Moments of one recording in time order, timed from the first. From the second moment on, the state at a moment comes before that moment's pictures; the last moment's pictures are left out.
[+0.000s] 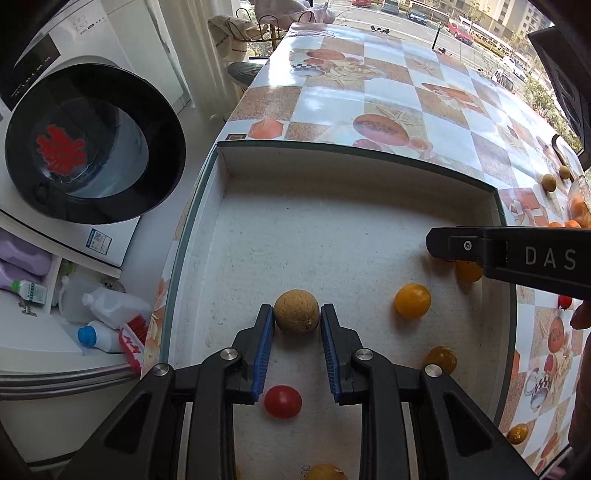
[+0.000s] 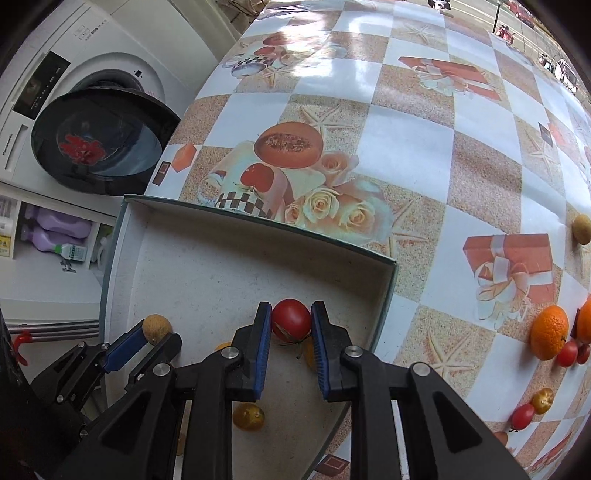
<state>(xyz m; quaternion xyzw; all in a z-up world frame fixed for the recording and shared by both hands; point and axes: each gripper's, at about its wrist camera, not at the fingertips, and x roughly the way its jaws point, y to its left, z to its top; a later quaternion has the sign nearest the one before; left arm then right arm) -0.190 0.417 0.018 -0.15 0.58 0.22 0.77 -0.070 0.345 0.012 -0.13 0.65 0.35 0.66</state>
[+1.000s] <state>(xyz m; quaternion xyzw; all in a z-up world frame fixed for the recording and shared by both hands) -0.198 0.299 0.075 -0.06 0.57 0.15 0.80 -0.078 0.108 0.054 -0.06 0.67 0.22 0.71</state>
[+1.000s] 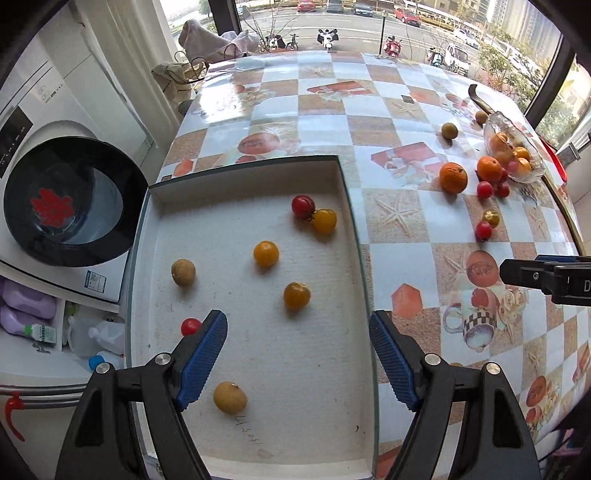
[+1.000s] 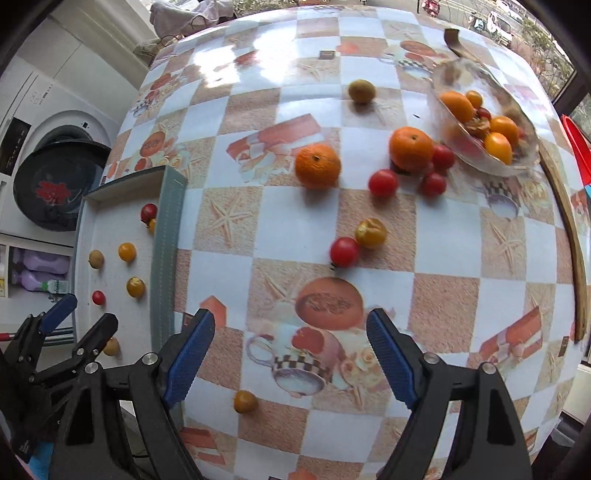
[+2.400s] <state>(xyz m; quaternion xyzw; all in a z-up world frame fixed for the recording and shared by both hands) -0.200 0.167 0.011 -0.10 0.62 0.13 0.77 -0.031 0.141 0.020 -0.17 0.58 0.30 0.74</state>
